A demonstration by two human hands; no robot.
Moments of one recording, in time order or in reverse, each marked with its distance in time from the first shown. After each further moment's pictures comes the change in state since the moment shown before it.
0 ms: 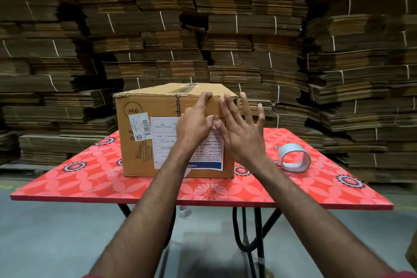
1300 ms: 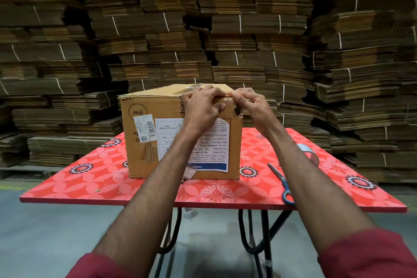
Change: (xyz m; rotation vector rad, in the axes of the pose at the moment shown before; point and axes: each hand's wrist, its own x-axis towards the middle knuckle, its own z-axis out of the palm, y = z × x) left_hand 0.025 0.017 -0.018 0.063 0.057 0.221; right_hand 0.070 0.045 0.000 1.445 -0.125 0.288
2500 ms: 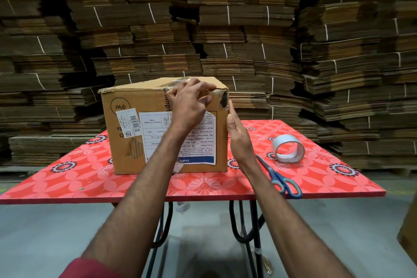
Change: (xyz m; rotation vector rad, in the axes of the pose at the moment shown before) left_hand -0.004 -0.004 0.015 0.010 0.051 -0.004; right_hand -0.088 0.042 0.042 -0.126 0.160 0.116
